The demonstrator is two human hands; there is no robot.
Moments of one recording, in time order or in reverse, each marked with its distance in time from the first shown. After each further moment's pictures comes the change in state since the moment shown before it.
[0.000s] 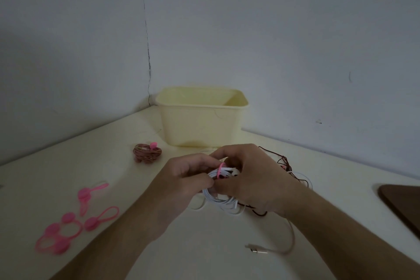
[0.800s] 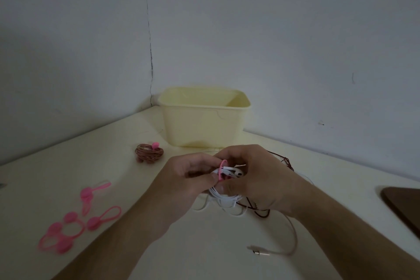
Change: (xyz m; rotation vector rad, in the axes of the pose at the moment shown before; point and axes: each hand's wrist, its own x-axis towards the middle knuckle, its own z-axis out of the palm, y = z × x) left_hand 0.000 -0.001 0.001 0.022 0.055 -0.003; right_hand 0.002 0.004 -0.008 0.034 -0.048 -0.005
